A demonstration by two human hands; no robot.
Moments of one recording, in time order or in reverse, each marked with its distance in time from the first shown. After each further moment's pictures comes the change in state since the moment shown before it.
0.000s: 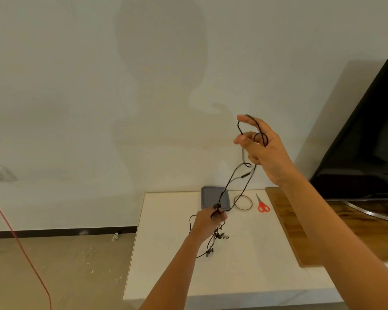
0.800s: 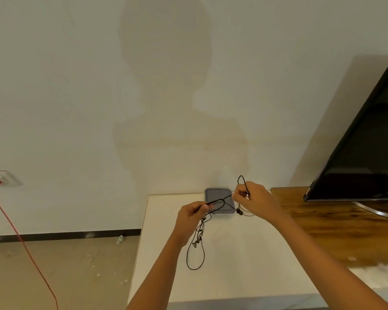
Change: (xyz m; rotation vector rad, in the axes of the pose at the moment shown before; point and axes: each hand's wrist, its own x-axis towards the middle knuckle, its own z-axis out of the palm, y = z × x) left_hand -0.009 -0.011 -0.053 -0.342 0.076 0.123; right_hand -0.053 0.128 0.012 -0.775 -0.157 0.236
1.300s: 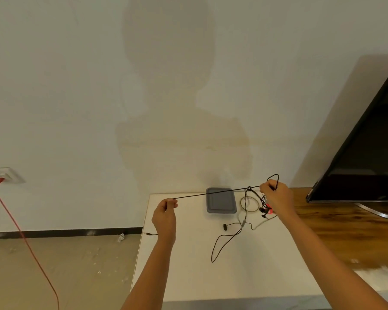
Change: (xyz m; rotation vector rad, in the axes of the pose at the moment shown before) left_hand 0.002 -0.010 -0.034 -0.026 0.721 -0.190; right_hand 0.003 0.035 -0.008 0.340 0.334 0.467
